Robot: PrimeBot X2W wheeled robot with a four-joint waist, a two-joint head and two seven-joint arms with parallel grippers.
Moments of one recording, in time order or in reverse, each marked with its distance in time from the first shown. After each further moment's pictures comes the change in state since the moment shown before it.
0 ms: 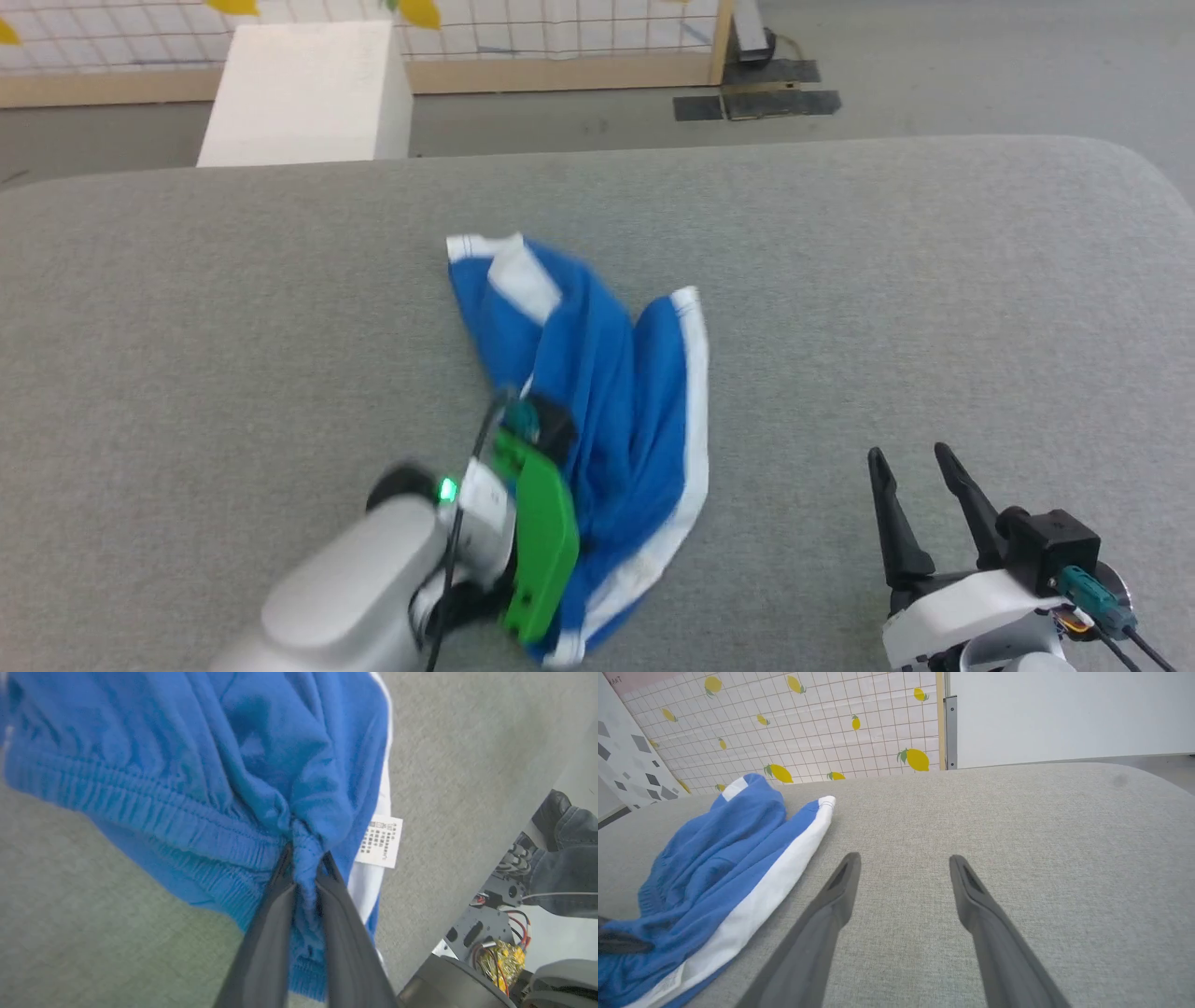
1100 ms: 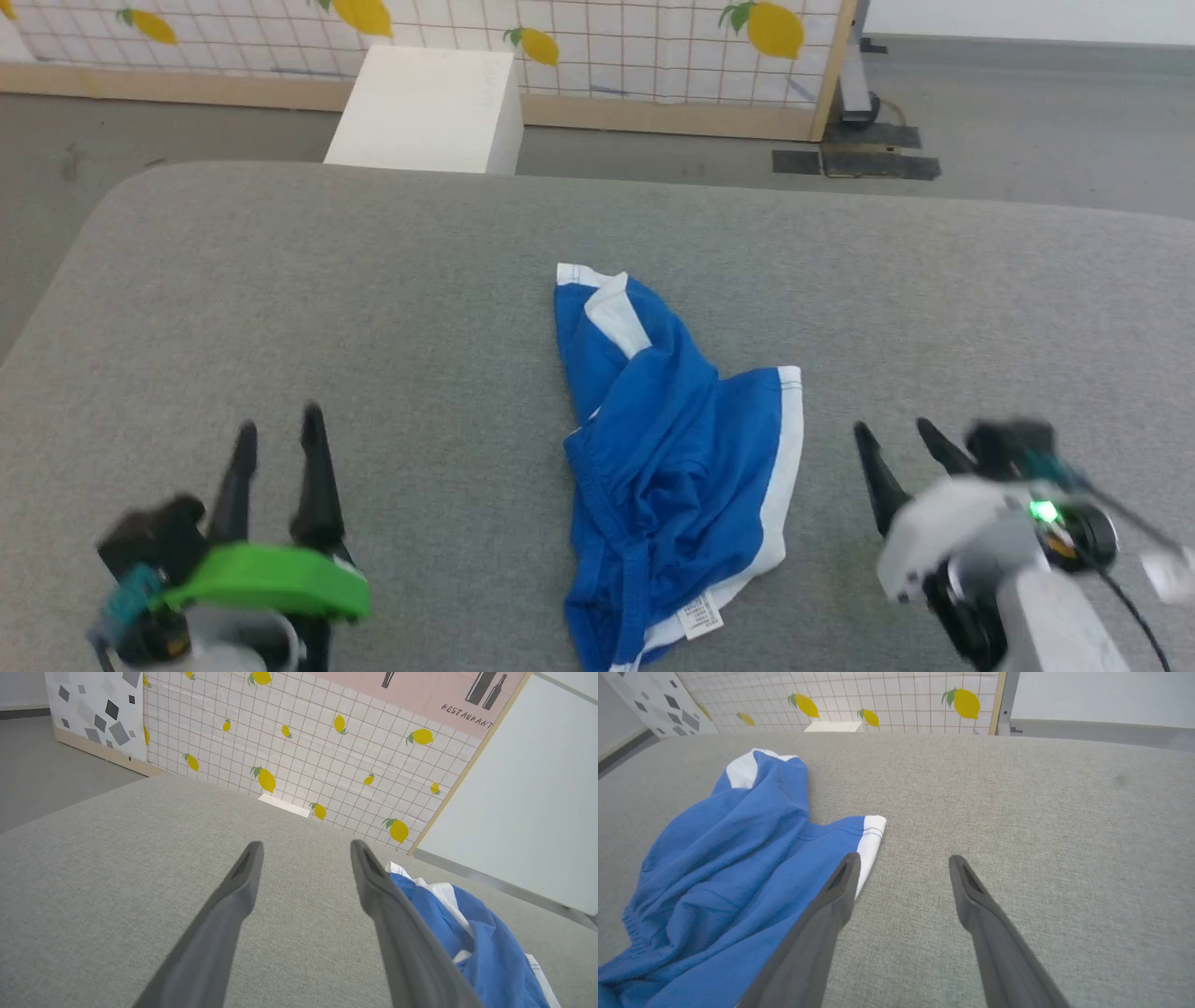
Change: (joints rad) left arm 0.524 -0.103 0.760 -0.256 0.243 0.248 -0.873; right arm -0.157 0.000 -0.032 0.116 -0.003 0.000 0.285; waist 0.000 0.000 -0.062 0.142
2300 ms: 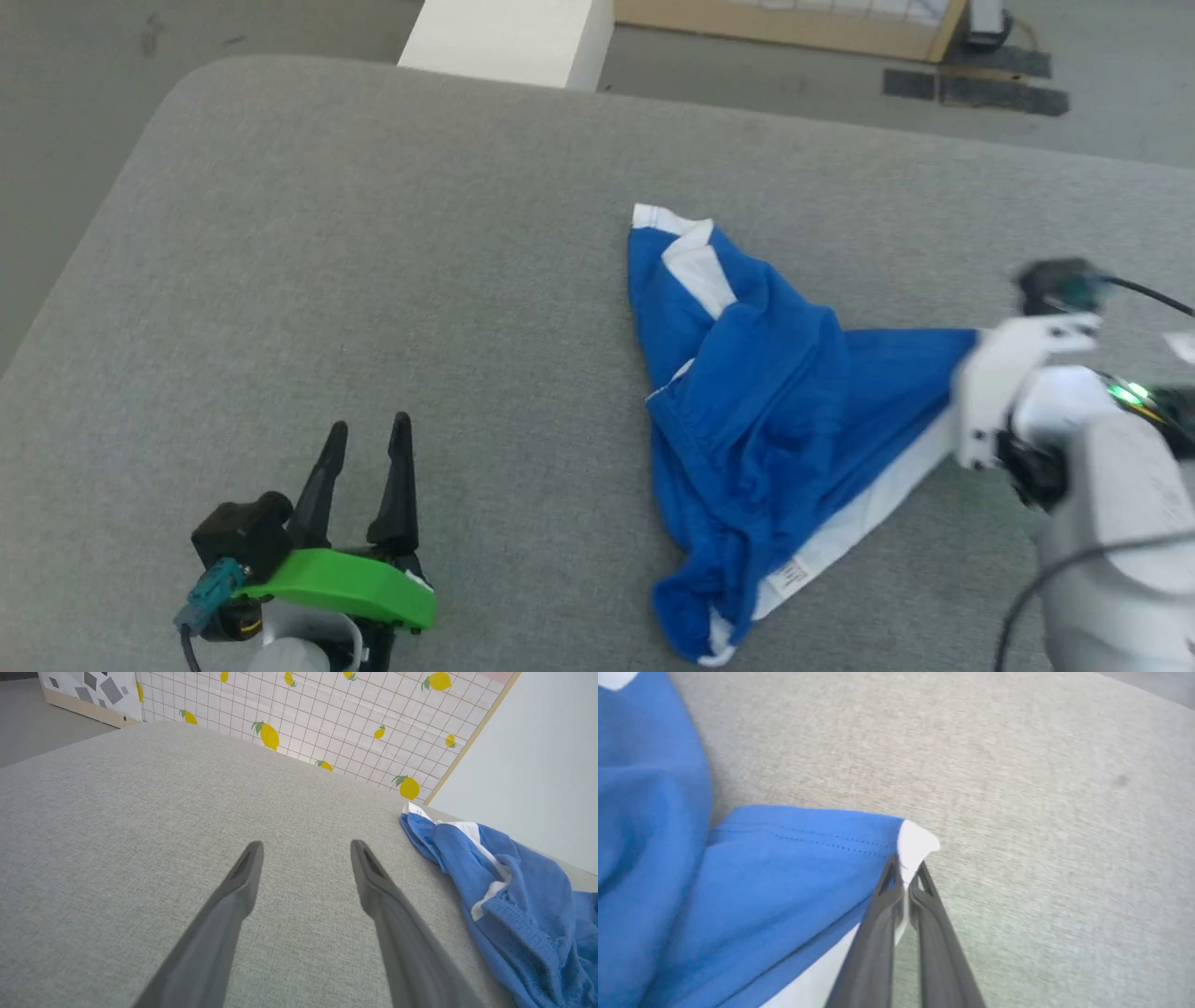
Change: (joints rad) left arm -0.025 -0.177 0.084 0.128 0.210 -0.229 0.000; right arm -0.336 0.004 -0.229 0.151 -0.302 0.001 0.505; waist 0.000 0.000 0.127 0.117
